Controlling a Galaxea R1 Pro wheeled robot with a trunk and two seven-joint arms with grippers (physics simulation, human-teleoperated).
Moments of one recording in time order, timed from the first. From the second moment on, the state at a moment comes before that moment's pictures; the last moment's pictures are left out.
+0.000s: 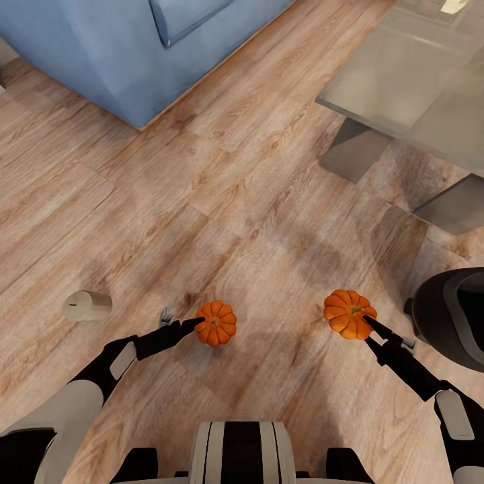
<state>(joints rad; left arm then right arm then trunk) -0.84 0.12 0.02 -0.38 0.49 0.45 -0.90 -0.48 -0.18 -0.61 -0.89 -0.73 0.77 0.86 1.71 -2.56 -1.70</state>
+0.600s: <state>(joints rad) -0.84 0.12 0.02 -0.38 0.49 0.45 -0.83 -0.48 -0.19 -0.61 -0.89 -0.73 0.77 0.86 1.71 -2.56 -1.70</state>
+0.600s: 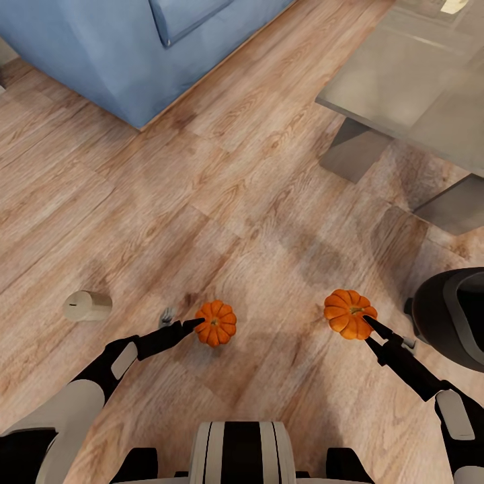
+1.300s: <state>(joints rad) -0.84 0.12 0.02 -0.38 0.49 0.44 -0.82 -0.48 -0.19 -0.61 -0.89 -0.73 0.77 0.86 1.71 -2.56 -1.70</state>
